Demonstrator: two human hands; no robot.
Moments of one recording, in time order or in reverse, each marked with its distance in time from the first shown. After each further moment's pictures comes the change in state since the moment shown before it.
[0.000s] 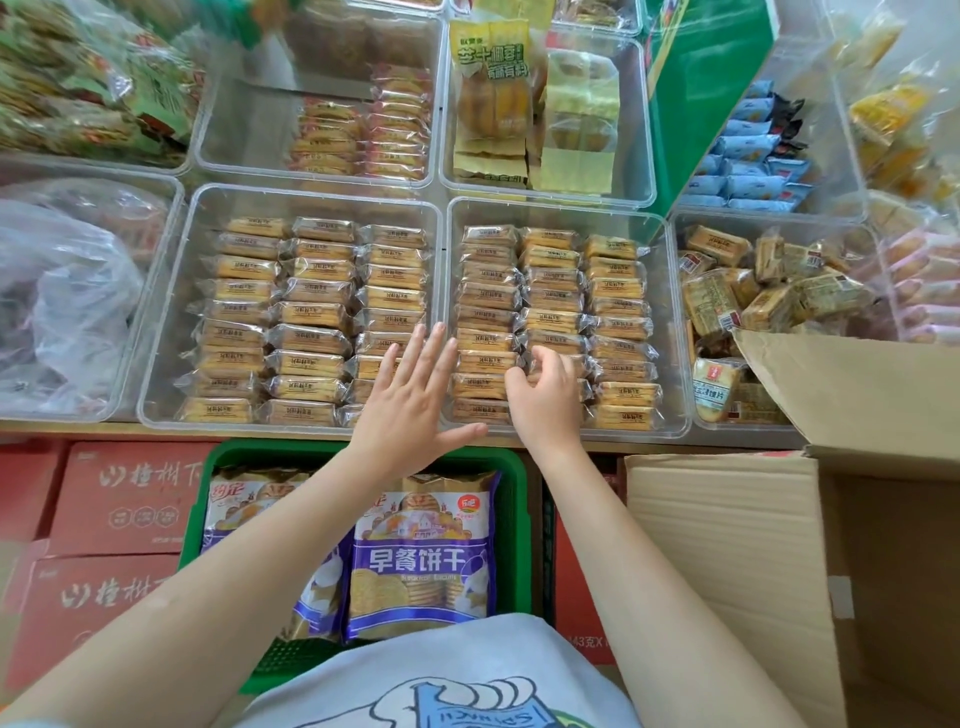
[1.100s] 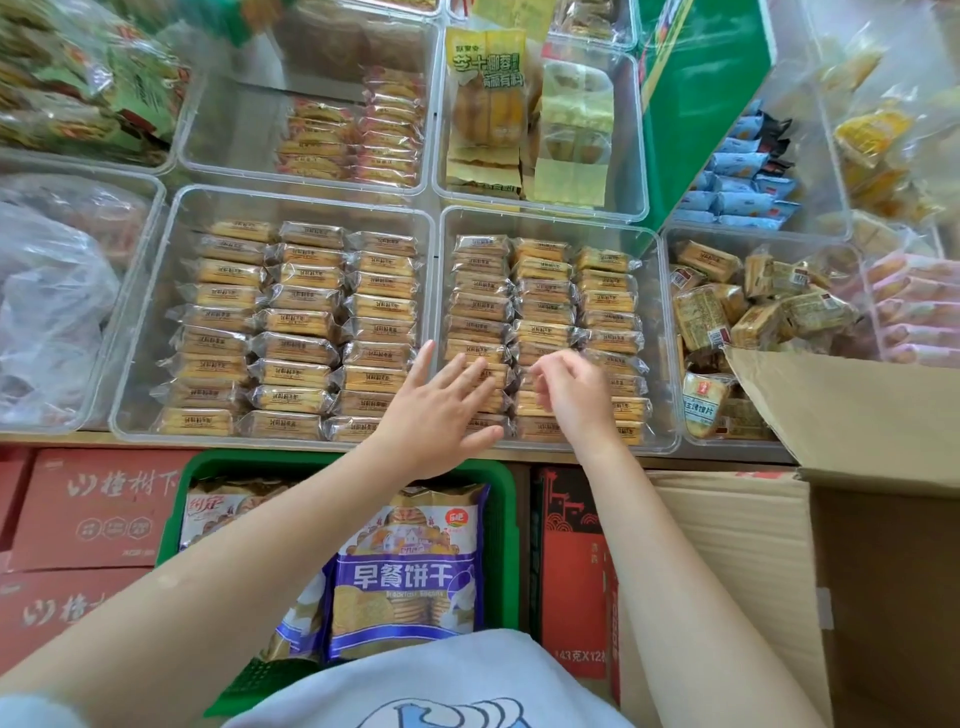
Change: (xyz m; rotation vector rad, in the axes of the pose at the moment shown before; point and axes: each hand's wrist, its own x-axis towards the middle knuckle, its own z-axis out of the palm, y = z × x) left_hand 0.028 0.024 -0.016 0.092 -0.131 0.211; right_hand 0.032 0.014 -0.037 0.188 -0.081 0.028
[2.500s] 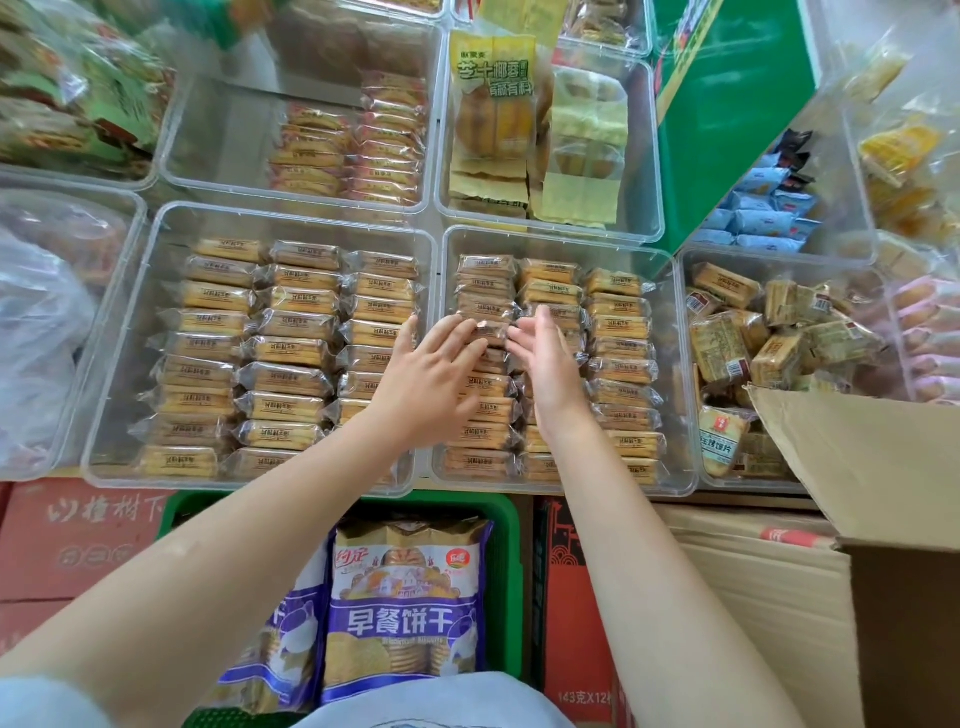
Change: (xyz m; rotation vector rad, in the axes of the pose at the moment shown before) left_hand 0.053 -0.047 -0.014 -0.070 0.127 -0.117; right_hand 0.051 -0.045 0.041 0.323 -0.073 0.066
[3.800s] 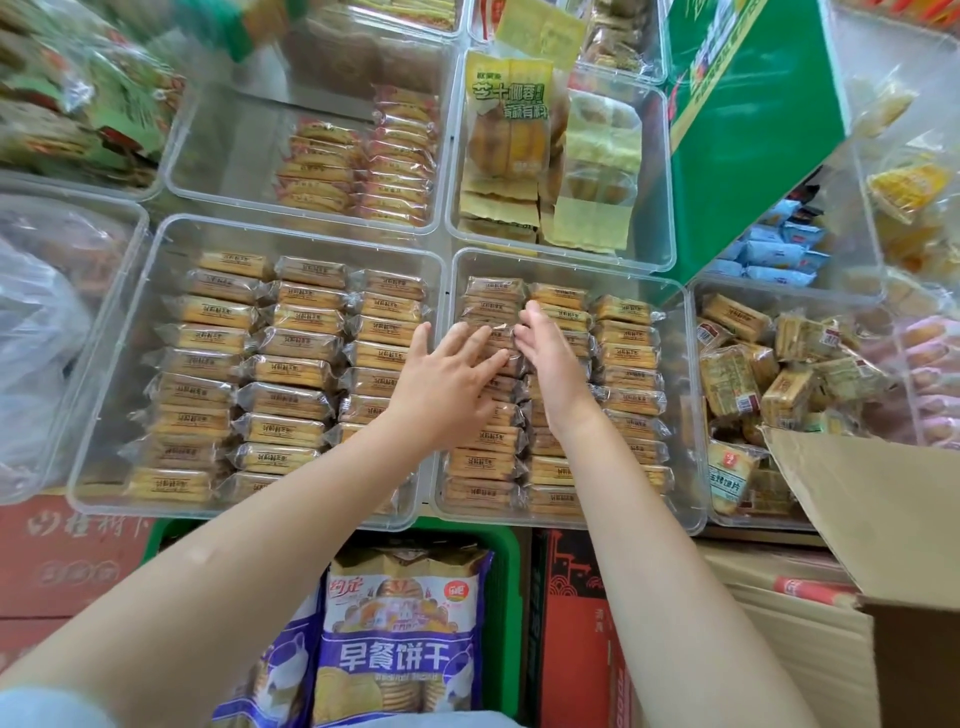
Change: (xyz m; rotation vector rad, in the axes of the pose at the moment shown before) left_hand 0.028 0.000 -0.010 0.022 -0.062 -0.008; right_hand 0.024 -0.025 0.003 -0.101 -0.126 0.008
